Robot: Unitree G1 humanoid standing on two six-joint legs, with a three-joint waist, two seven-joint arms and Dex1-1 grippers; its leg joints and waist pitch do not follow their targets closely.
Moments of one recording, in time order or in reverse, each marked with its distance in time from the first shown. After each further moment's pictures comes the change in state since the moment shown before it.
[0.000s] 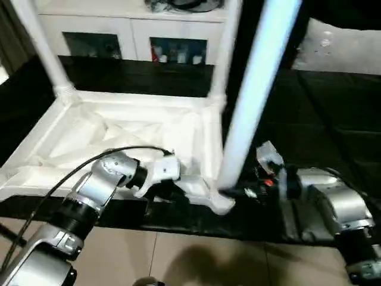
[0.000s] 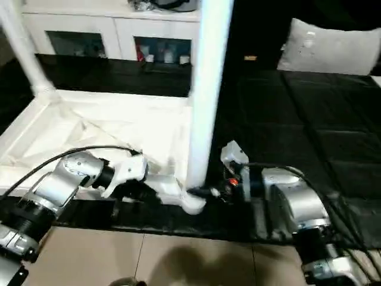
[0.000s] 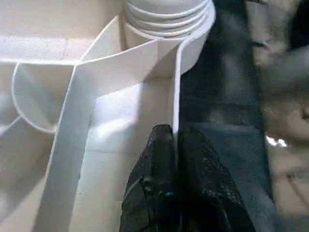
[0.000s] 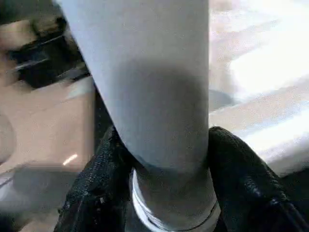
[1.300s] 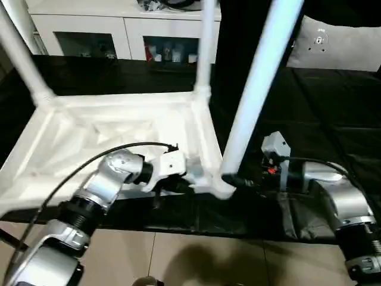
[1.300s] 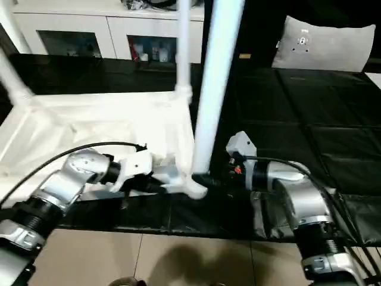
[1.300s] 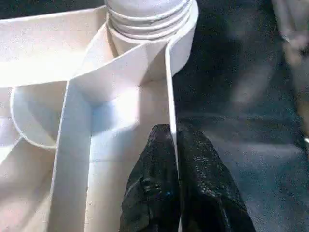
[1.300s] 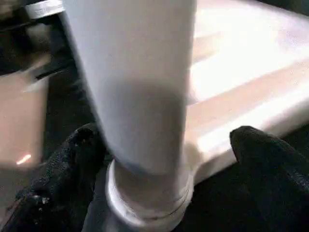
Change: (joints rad) left arm -0.036 0.028 -0.053 0.055 0.018 -0.170 -0.042; right arm -0.028 -0.093 0.005 0.065 -0.024 -0.179 0.092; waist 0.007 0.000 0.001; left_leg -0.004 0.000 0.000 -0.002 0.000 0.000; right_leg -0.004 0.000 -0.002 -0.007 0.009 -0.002
